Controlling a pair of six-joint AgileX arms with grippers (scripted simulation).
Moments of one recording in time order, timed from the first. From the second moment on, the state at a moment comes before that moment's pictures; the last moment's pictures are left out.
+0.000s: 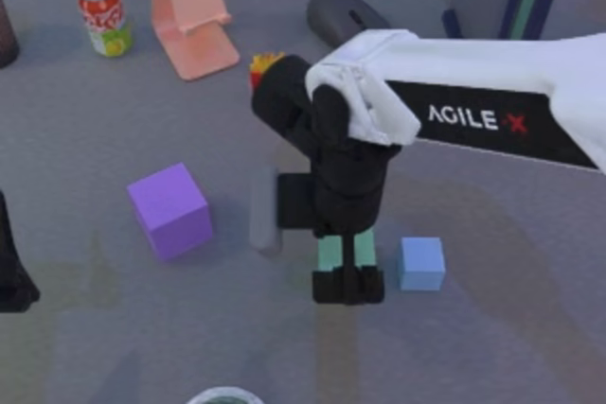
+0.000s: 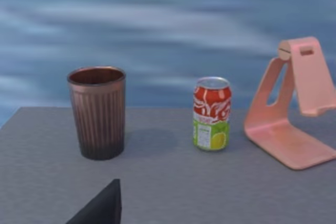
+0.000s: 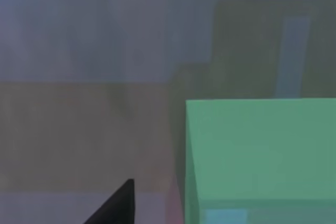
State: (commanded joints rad) left arm 0.00 0.00 0.00 0.00 0.00 0.00; right arm 0.76 2.22 1.67 -1.00 -0.01 -0.80
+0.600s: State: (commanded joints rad) left arm 0.00 0.00 0.00 0.00 0.00 0.00; right arm 0.76 2.20 1.76 -1.12 -0.01 -0.81
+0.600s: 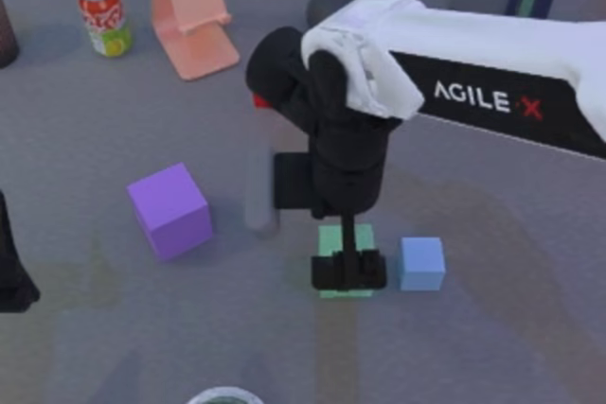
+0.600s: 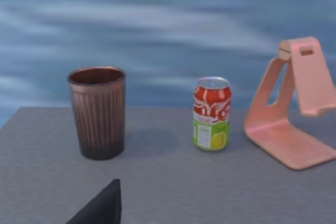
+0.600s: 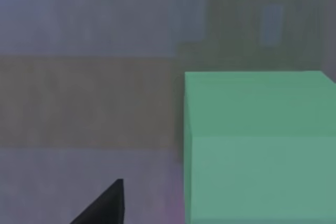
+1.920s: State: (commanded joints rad) left arm -0.15 0.83 0.67 -0.49 0.00 0.29; right arm 0.42 1.29 1.16 -0.72 -0.06 -0.51
